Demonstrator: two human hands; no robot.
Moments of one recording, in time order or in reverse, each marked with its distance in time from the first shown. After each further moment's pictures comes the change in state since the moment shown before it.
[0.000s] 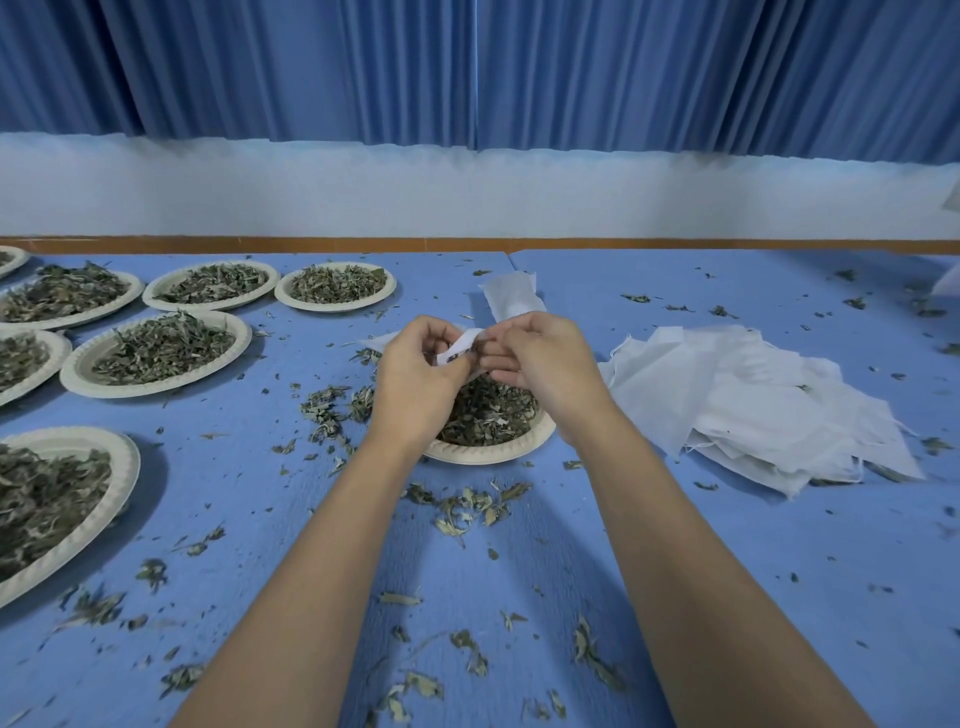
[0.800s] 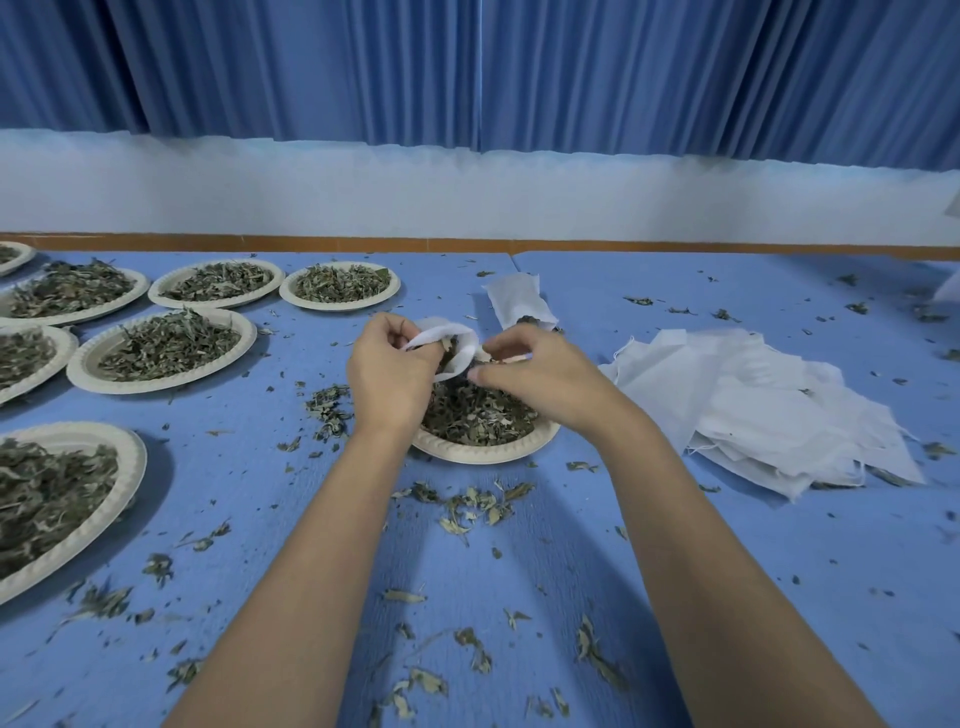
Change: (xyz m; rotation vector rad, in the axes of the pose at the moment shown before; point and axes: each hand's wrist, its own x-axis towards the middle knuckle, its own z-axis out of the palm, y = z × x) left_hand 0.009 -0.006 -0.010 0.036 0.261 -0.094; right_hand 0.001 0.006 -0.012 -0.461 -0.188 -0.076
